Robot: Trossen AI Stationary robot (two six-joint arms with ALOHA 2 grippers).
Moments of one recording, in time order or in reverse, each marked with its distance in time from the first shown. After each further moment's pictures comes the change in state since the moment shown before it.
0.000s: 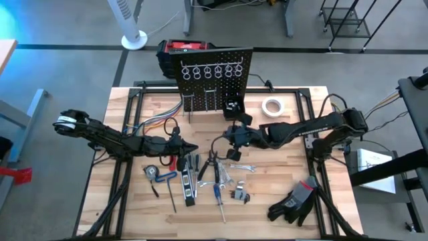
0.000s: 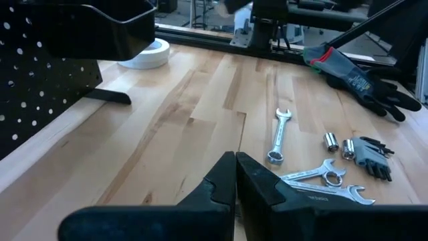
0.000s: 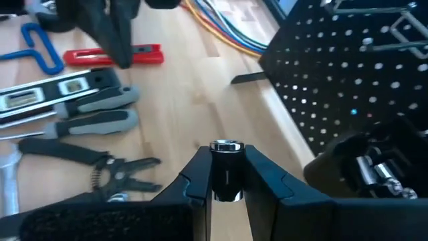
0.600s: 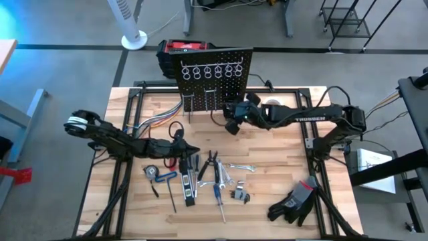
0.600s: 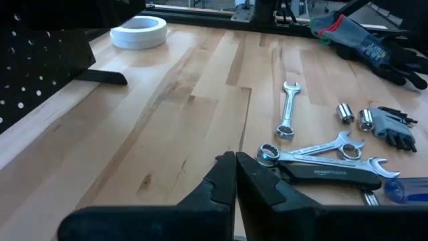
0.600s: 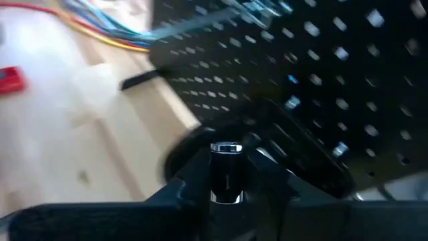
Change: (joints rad) left arm 0.000 0.167 -0.006 0.116 0.000 0.035; right arm -0.250 -0.007 -0.001 -0.003 0.052 0.073
